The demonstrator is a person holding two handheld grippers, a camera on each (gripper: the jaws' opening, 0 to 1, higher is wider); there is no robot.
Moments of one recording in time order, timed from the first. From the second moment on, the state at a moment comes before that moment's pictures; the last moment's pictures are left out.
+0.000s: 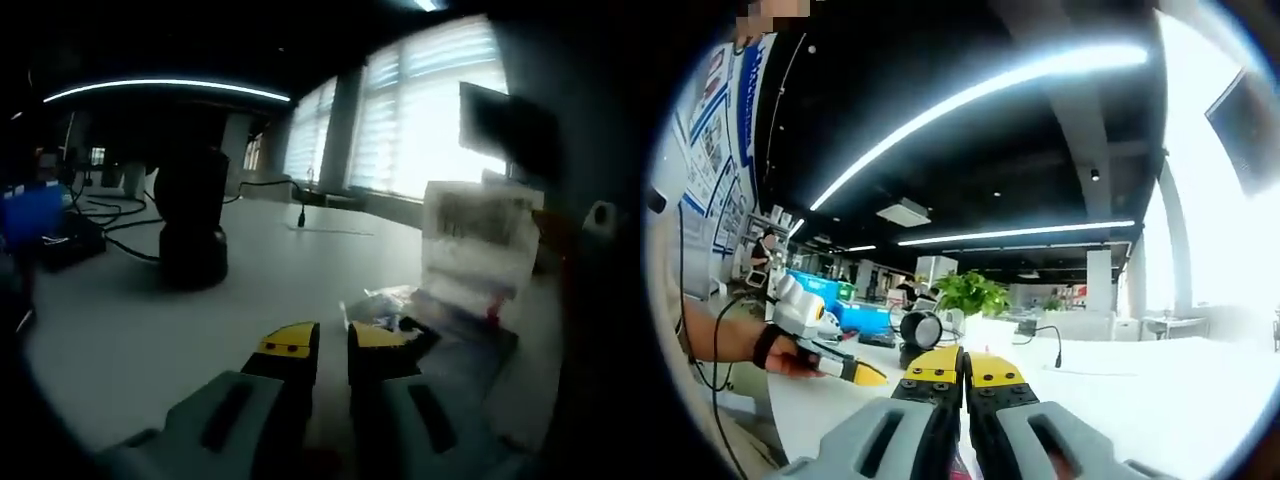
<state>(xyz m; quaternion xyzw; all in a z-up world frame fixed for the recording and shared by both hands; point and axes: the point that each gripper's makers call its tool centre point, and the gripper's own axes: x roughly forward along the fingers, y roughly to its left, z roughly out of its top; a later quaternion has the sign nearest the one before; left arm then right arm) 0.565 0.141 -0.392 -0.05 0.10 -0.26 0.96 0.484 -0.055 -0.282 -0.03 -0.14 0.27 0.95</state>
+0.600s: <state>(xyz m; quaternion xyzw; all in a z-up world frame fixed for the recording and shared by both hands) 0.569 0.145 -0.389 -0.03 0.08 -0.24 0.97 0.492 -0.073 -0.268 0.00 -0.16 0.25 0.95</state>
